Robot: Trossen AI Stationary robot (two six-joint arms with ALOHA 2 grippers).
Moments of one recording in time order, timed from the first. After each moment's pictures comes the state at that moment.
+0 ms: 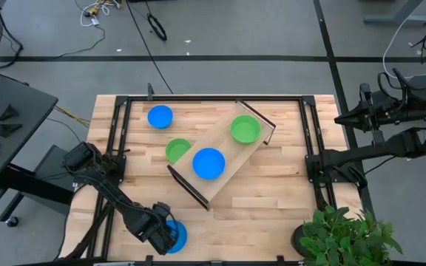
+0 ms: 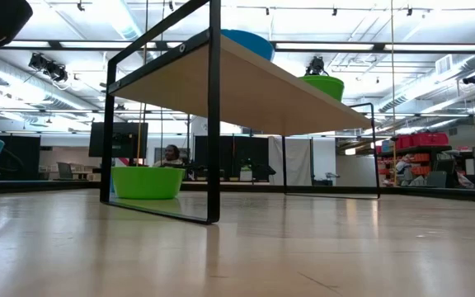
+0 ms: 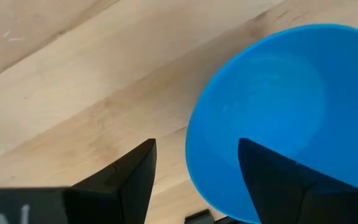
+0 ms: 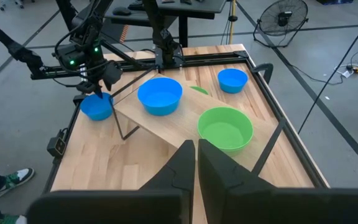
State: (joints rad) left arm -0.79 1.82 1.27 -0.88 0.00 -1.87; right arm -0.04 0.79 1.82 -1.47 -0.02 0.04
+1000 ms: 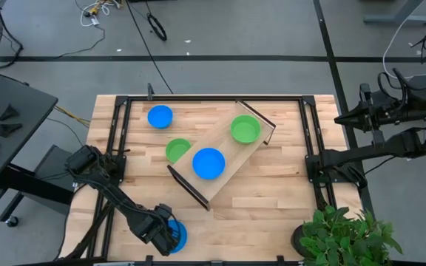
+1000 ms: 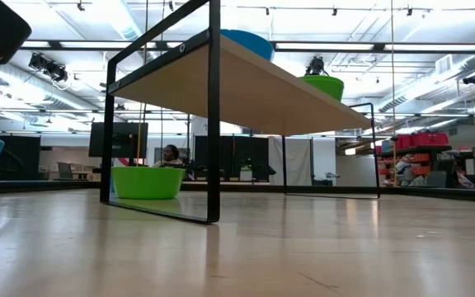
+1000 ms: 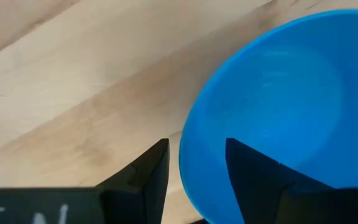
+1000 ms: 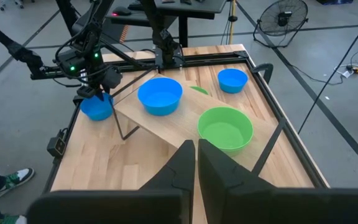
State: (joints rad) left arm -0.79 1.87 1.27 -0.84 0.03 -1.87; right arm -0.04 0.79 1.82 -1.47 -0.02 0.04
